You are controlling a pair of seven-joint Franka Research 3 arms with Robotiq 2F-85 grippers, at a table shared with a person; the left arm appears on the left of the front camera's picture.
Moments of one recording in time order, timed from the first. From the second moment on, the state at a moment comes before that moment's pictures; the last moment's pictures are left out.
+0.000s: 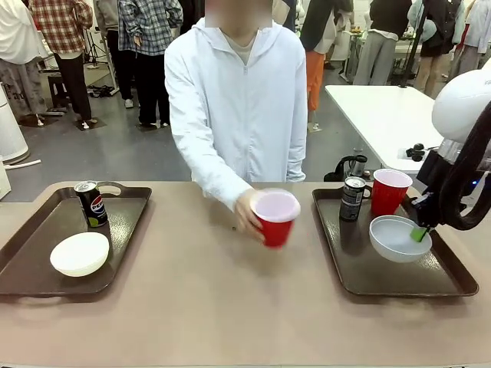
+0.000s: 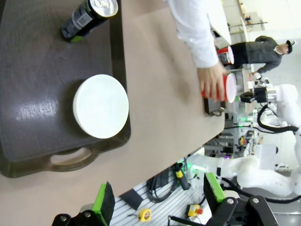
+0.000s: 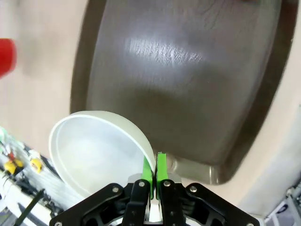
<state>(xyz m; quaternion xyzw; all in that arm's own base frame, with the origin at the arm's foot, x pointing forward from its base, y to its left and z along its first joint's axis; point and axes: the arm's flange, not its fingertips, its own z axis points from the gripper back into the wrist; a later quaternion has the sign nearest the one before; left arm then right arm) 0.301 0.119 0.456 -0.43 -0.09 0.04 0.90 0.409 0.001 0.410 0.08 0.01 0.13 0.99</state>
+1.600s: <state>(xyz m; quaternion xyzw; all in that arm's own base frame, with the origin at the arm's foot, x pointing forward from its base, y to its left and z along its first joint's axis) 0.301 0.120 0.456 -0.43 -0.09 0.04 0.90 0.404 0.038 0.475 0.03 0.03 0.09 0.99</state>
